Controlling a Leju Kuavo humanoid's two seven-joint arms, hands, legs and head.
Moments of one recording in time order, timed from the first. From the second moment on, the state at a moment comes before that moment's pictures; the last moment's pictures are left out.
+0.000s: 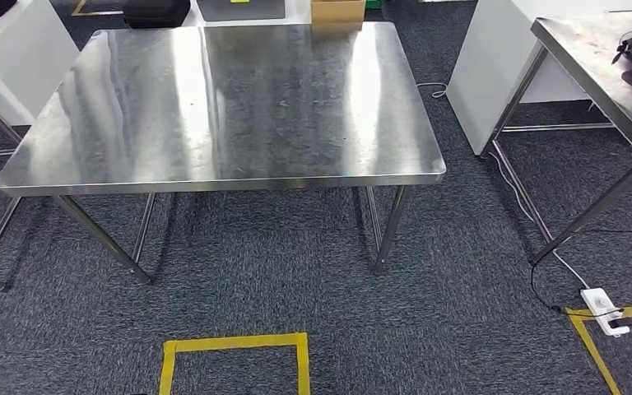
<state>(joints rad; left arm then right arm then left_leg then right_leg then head) -0.08 -0.05 0.45 -0.20 -0.24 0.36 -0.47 -0.11 0.11 -1.27 -0.20 1.32 -0.31 0.17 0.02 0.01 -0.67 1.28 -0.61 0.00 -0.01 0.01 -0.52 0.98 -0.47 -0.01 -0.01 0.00</state>
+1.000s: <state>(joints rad) -0.09 -0.05 0.45 -0.20 -0.25 0.31 -0.46 -0.11 0.12 -1.26 -0.20 1.33 -0.31 0.18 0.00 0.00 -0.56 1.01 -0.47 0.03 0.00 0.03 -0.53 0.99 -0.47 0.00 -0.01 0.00</state>
